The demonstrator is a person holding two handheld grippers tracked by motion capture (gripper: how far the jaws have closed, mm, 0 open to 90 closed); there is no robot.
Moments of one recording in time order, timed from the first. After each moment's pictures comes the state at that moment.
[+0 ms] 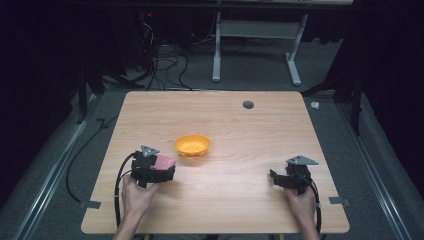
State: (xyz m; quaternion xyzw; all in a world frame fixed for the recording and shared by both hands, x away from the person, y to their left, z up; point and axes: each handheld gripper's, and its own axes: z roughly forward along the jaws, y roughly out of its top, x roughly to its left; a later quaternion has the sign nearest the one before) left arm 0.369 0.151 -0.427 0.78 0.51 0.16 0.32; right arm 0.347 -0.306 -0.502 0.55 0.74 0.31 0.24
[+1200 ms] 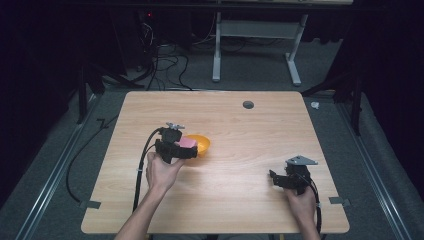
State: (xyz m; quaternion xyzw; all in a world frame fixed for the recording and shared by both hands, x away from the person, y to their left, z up) left arm 0.420 0.086 -0.397 0.79 0.52 0.14 0.31; right arm 0.347 -0.305 -0.502 0.54 0.74 0.31 0.23
